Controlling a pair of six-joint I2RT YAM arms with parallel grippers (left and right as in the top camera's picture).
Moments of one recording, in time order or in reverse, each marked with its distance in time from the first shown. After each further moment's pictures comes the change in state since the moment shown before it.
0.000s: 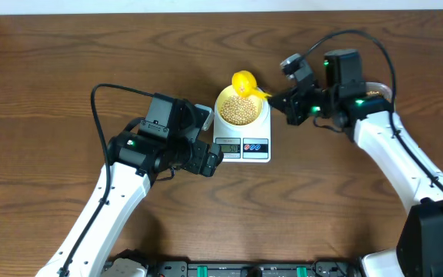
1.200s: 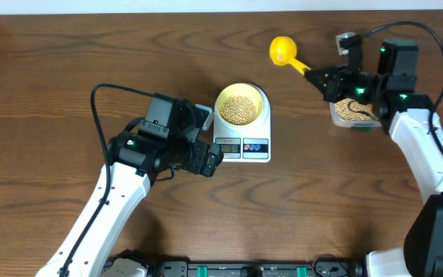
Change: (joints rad) left arm 0.000 0.000 0.000 0.000 0.000 0.000; right arm -0.243 0.000 0.000 0.150 -0.140 0.210
